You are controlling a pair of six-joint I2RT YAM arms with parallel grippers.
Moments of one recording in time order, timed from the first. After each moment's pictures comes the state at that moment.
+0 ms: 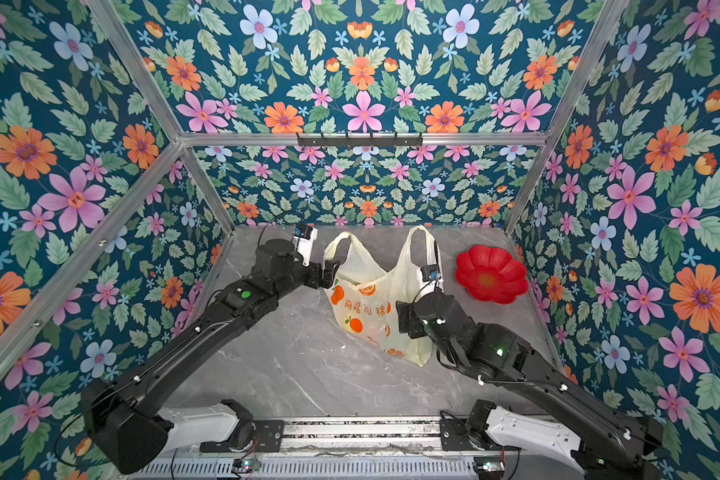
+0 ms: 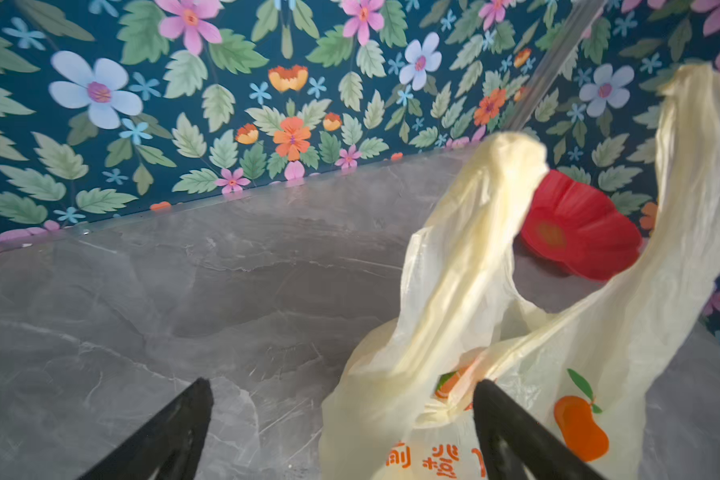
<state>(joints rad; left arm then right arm) -0.62 1.30 1.18 -0.34 -0.05 -0.15 0.95 0.89 1.11 -0.83 0.49 0.52</state>
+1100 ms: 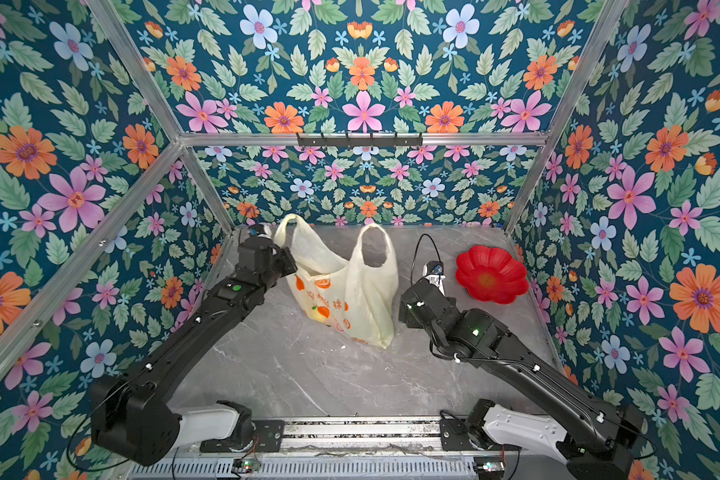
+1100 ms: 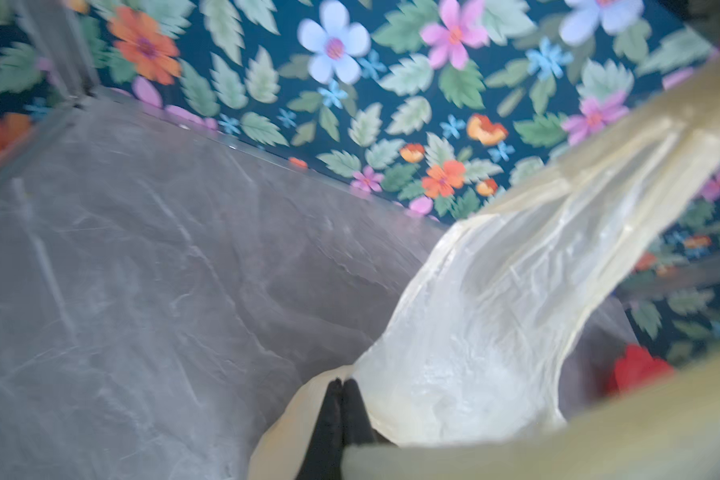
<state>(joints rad) -0.36 1.27 1.05 -0.24 -0.22 -0.57 0.85 1.05 1.15 -0.91 0.49 0.70</state>
